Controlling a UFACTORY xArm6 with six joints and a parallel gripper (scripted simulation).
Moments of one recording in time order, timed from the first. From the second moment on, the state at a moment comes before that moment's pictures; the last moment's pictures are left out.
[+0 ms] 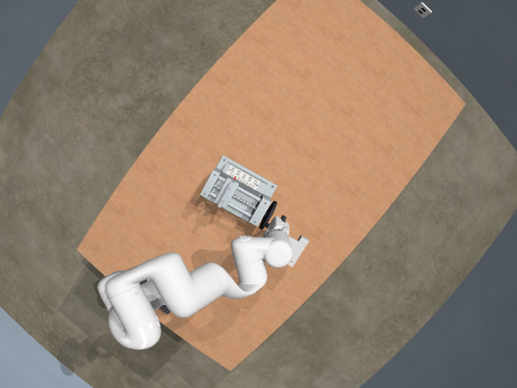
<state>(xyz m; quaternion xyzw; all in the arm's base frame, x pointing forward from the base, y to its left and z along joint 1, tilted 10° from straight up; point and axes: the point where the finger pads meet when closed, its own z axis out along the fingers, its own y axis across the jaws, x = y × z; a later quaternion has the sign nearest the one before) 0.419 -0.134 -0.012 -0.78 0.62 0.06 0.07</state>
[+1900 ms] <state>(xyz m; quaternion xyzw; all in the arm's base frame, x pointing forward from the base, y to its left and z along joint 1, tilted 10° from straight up) 0.485 -0.121 0.004 -0.78 0.62 0.06 0.07</state>
